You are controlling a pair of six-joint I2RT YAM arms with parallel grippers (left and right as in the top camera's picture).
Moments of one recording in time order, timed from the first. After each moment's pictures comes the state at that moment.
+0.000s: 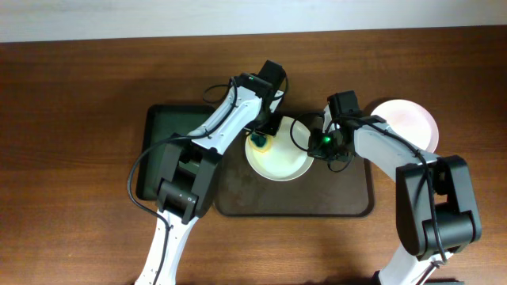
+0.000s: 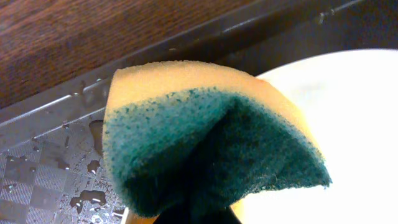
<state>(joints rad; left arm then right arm) -0.53 2.43 2.02 -1.04 0.08 -0.12 0.17 1.88 1.10 -0.50 -0.28 0.37</state>
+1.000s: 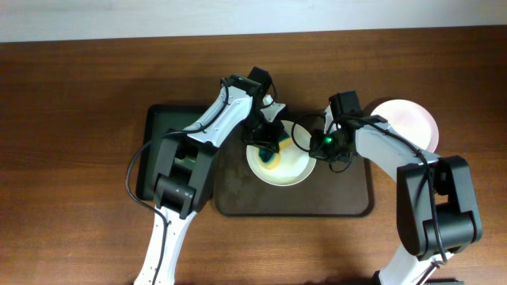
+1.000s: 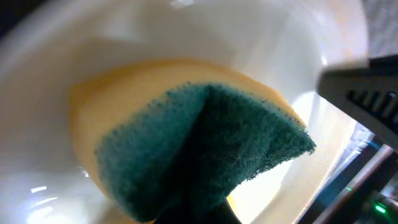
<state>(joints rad) -0.49 2.45 1.99 -1.13 0.53 -0.02 0.17 1.88 1.10 -0.52 -0.29 0.36</state>
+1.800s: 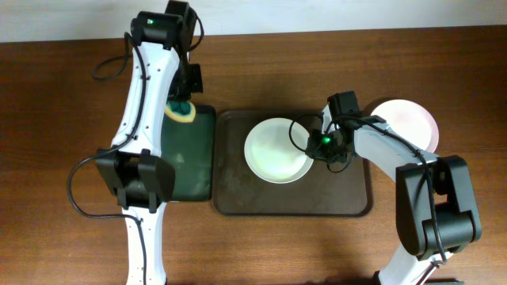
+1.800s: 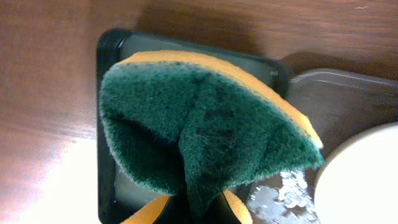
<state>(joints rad) -0.20 2.37 2.54 -1.68 -0.12 -0.32 0.17 1.88 1.10 -0.51 -0.32 0.37</state>
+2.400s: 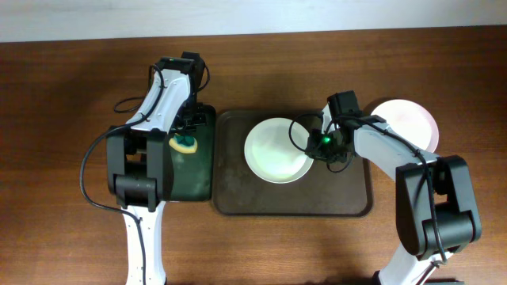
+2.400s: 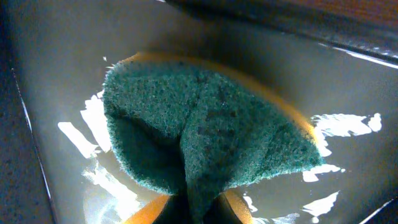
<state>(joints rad) -0.18 2.37 1.98 -1.29 -0.17 -0.37 0.17 1.88 1.10 -0.51 -0.32 0.37</state>
